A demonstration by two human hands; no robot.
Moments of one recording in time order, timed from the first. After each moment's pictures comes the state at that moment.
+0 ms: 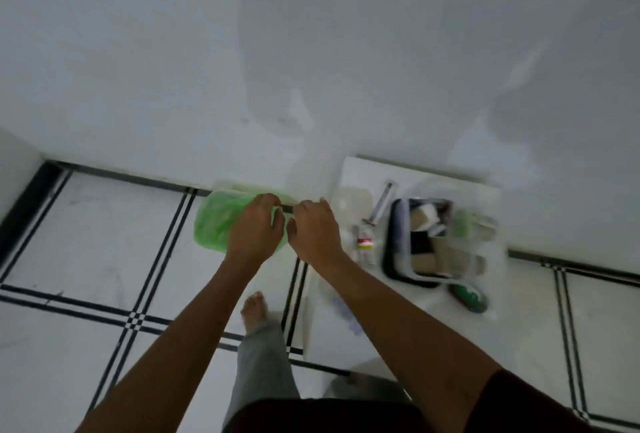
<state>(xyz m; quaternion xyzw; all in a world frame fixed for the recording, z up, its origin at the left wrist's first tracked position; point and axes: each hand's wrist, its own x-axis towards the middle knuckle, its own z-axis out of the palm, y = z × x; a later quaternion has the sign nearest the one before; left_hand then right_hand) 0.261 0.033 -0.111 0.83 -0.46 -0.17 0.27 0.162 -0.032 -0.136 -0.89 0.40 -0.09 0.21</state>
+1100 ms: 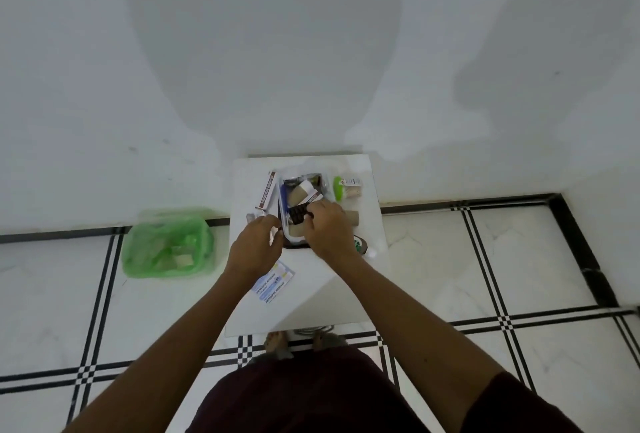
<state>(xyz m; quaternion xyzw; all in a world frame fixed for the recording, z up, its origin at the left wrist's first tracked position) 0.044 0.017 -0.041 0.74 -0.59 -0.25 0.23 -0.097 -0.045 -0.040 -0.79 0.55 -0.19 0.19</state>
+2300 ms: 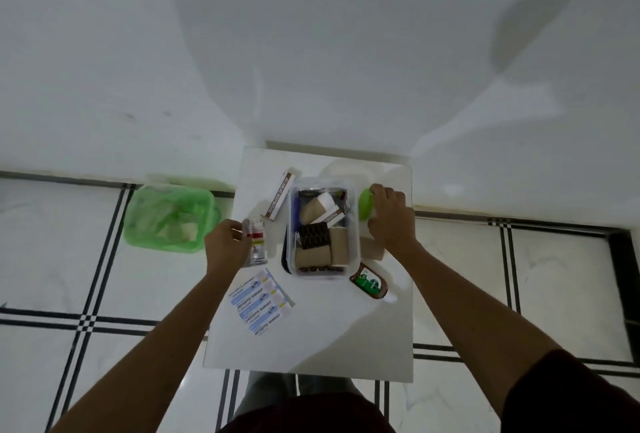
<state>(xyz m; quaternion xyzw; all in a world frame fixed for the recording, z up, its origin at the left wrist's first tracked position) 0.099 -0.051 -0.144 0.89 -0.26 -0.29 0.23 -0.149 -0.210 -0.142 -0.82 0.55 0.04 0.17</state>
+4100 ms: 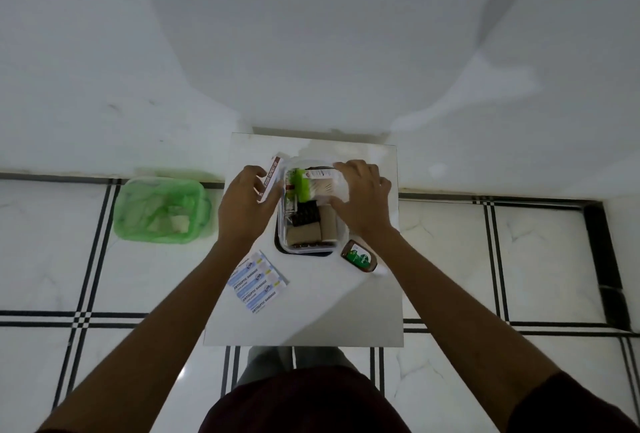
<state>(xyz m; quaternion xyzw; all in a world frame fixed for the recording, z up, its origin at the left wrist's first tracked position) 0.069 -0.080 -0.085 0.81 -0.44 -0.22 0.33 -0.121 -0.172 -0.099 -0.84 0.51 -0.11 0.16</state>
